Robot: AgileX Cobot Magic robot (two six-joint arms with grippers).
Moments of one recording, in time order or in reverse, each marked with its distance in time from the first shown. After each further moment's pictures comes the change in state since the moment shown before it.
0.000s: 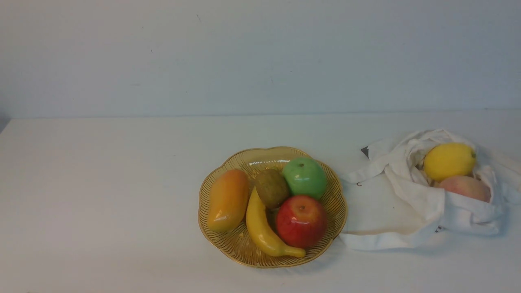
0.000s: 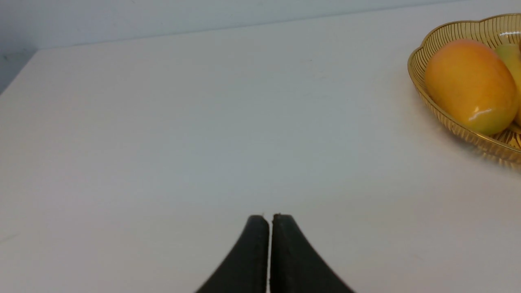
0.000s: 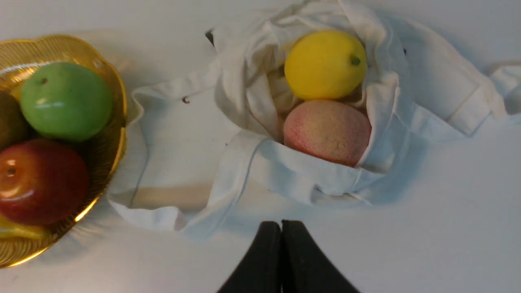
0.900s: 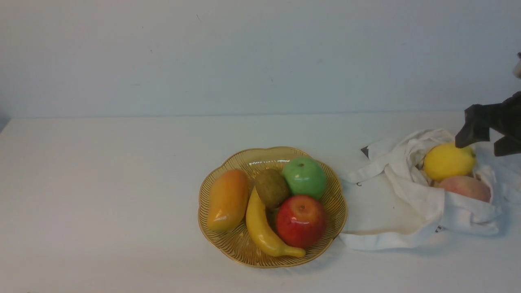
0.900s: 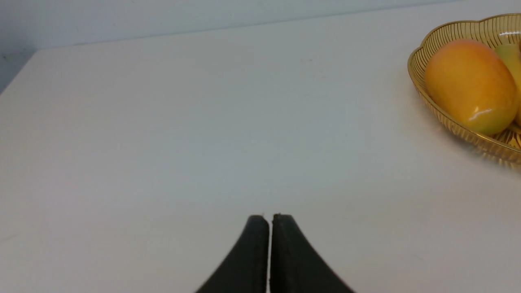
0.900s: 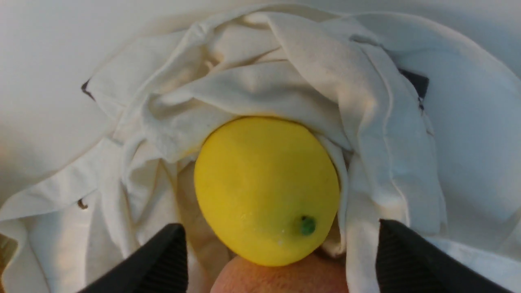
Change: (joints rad) right arm -0.156 0.797 -0.421 0.231 -0.070 -0.193; left arm 0.000 0.000 0.000 0.000 0.000 0.000
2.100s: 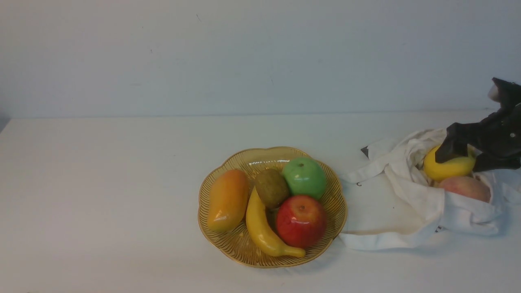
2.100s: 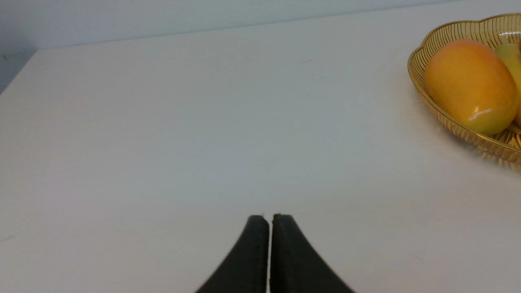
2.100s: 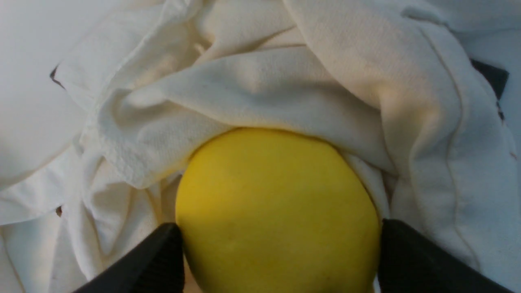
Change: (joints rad) right arm 0.000 0.114 -0.003 0.118 -0.028 -0.129; left arm 0.000 0.000 0.000 0.000 0.000 0.000
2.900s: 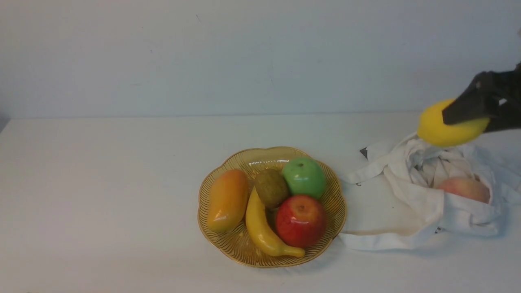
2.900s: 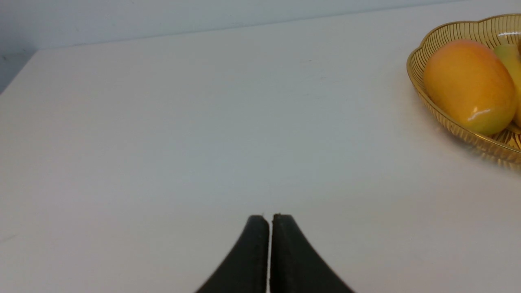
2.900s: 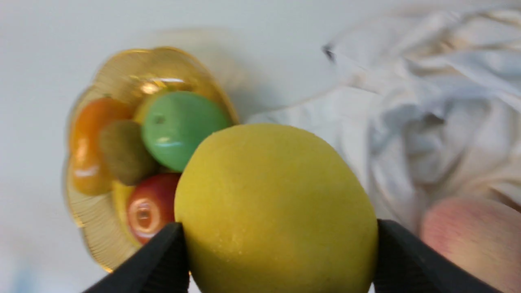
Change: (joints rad) right arm 0.032 -0.396 0.000 0.214 0.349 -0.157; left arm 0.000 0.000 0.000 0.000 0.000 0.000
